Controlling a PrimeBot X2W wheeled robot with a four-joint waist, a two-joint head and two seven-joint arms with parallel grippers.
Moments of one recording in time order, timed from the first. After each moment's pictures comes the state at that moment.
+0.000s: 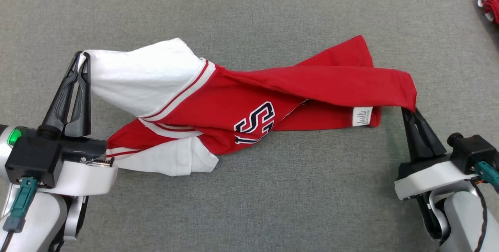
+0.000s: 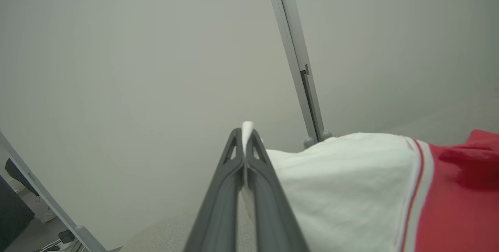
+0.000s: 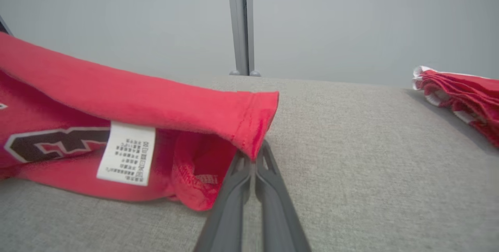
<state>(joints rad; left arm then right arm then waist) -0.38 0.71 -0.56 -0.20 -0.45 0.49 -0.26 -0.31 -0.22 0.18 0.41 0.22 0.13 -0.26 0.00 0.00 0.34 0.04</state>
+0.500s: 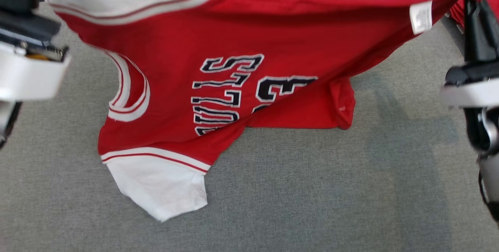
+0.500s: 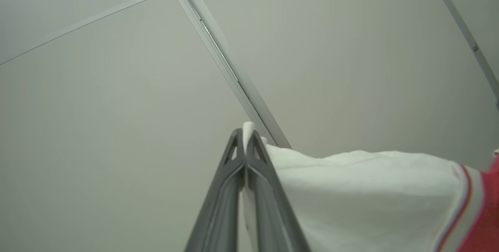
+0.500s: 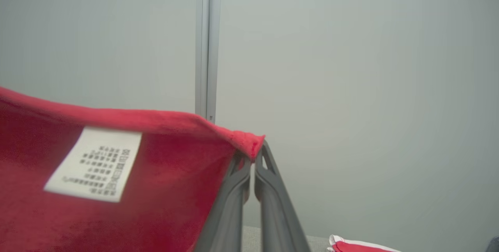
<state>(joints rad) -0.82 0.78 -0.54 -0.20 -0.38 0.25 -0.16 -0.57 -0.33 0.14 0.28 0.28 0.13 -0.26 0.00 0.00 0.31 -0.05</state>
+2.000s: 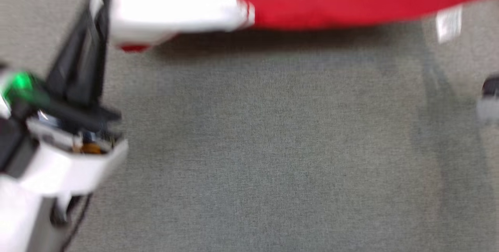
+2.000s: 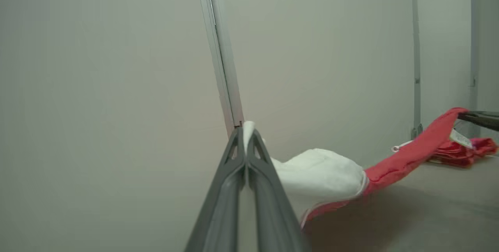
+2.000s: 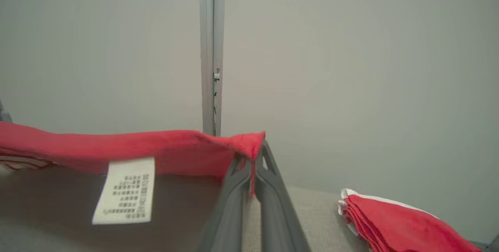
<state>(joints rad) -0.50 0.48 -0.29 -0.26 -0.35 0.02 -0.26 -0.57 -0.50 0.16 0.23 0.38 0.13 -0.26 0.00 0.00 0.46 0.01</state>
